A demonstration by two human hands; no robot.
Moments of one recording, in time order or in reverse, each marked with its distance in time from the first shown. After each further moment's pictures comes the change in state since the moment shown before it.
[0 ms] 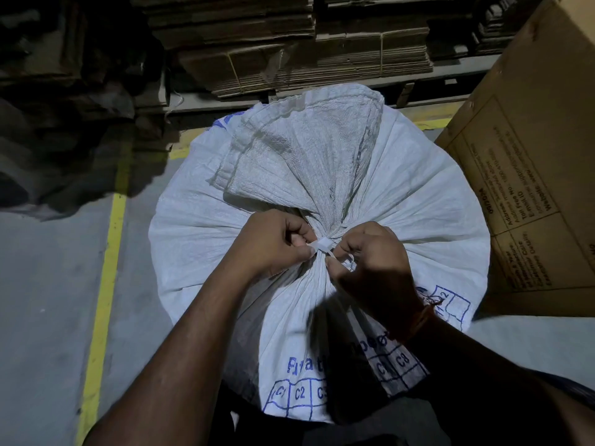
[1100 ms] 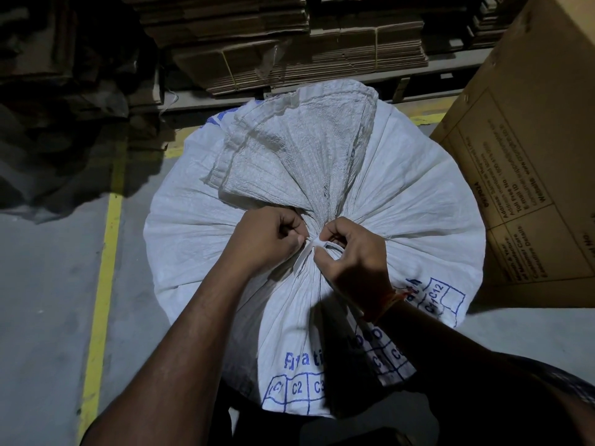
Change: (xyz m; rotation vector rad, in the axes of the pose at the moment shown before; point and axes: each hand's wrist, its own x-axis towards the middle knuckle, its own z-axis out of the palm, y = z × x) left_hand 0.003 -0.008 0.004 0.064 0.069 -0.001; right_hand 0.006 -0.002 0.022 0.302 -0.064 0.205
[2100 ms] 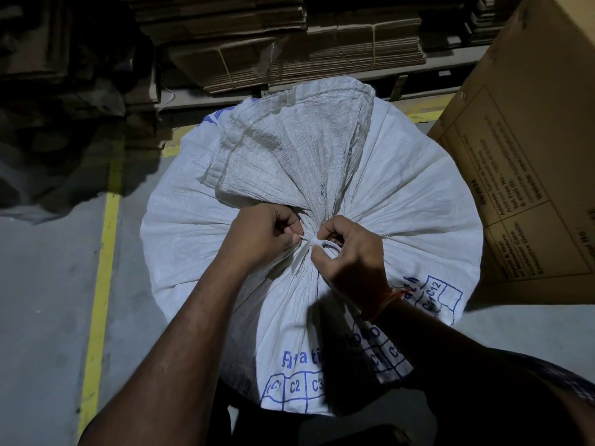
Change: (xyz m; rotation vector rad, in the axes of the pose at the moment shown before) left_hand 0.005 -0.006 0.001 0.003 0.002 -0.023; right_hand 0.000 0.001 0.002 -0.045 0.019 -0.008
